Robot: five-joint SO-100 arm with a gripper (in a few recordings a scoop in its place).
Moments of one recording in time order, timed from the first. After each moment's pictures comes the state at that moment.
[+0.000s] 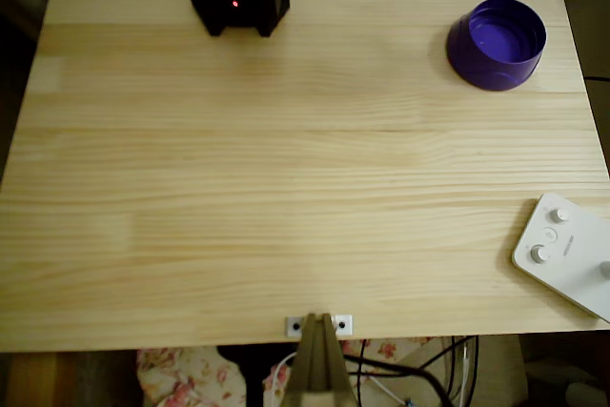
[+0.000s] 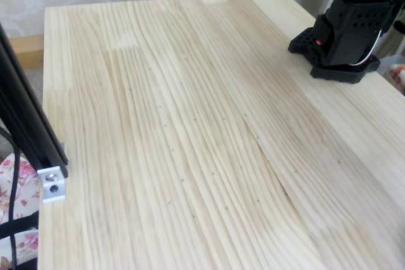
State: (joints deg) arm -77.2 104.5 114.4 24.0 10.0
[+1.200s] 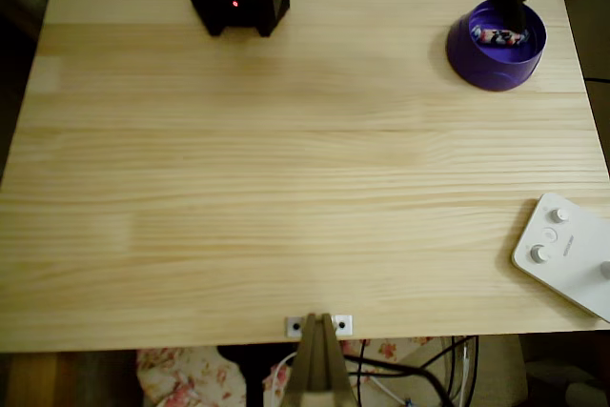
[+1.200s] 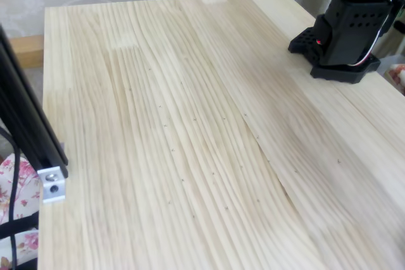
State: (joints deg) arm -71.5 109.7 114.2 33.5 6.8
